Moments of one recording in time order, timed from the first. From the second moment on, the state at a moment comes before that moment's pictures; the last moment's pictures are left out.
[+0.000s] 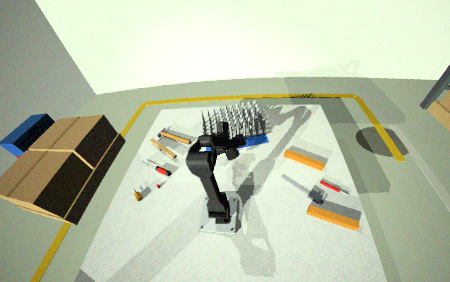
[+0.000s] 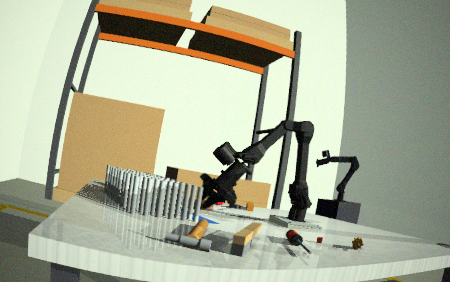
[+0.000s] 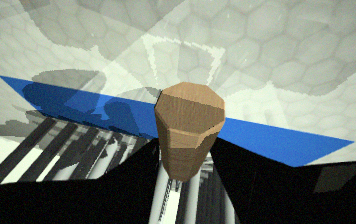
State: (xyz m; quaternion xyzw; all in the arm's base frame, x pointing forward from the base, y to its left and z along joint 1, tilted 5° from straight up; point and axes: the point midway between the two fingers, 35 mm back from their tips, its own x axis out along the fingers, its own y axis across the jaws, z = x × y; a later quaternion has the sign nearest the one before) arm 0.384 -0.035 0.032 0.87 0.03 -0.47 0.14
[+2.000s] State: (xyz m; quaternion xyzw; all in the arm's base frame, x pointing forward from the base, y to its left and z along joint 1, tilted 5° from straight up) arm 0.368 -0.037 0.013 0.87 0.03 -0.47 0.14
